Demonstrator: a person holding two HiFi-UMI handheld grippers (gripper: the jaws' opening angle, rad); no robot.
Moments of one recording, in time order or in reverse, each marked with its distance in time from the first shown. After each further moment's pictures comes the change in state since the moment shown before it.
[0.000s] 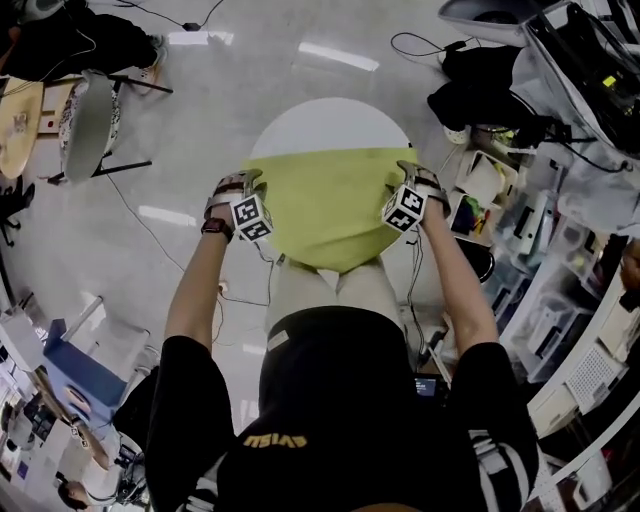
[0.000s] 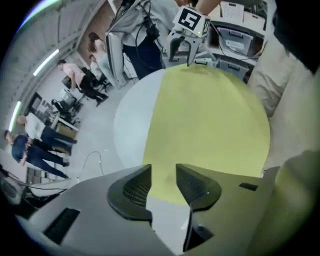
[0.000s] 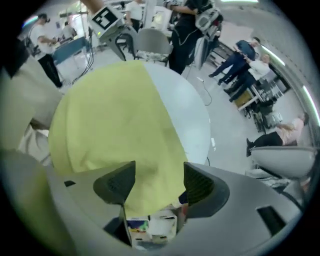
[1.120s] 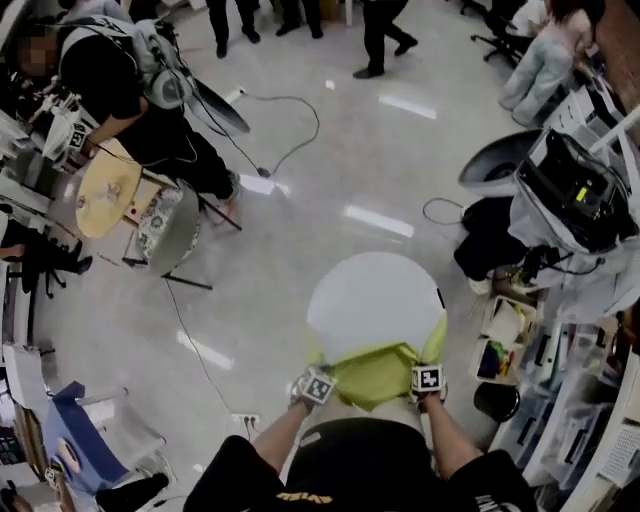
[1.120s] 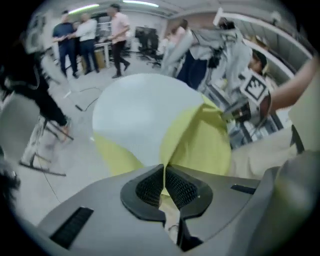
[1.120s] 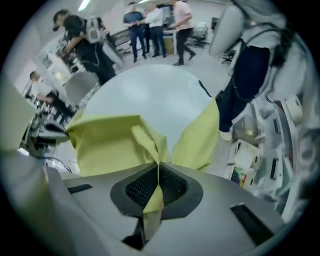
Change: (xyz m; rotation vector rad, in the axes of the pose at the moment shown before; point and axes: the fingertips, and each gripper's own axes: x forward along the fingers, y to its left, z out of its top) left arm -0.055 -0.225 0.025 -0.947 -0.017 -0.343; right arm -0.036 0.195 -0.074 1.172 0.028 0.201
